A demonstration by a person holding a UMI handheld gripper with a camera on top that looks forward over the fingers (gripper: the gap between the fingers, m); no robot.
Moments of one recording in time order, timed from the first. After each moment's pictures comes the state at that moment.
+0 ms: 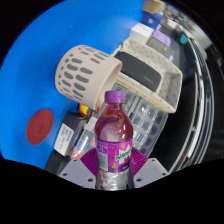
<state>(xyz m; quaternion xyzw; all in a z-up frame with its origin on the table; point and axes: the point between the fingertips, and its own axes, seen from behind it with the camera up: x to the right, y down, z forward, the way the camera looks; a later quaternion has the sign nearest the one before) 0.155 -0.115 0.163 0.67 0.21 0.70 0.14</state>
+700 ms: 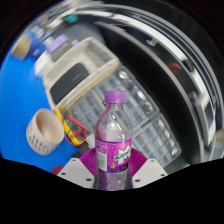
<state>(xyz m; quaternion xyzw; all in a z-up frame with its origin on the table) 0.142 -0.134 0.170 0.71 -0.19 0.63 -0.25</state>
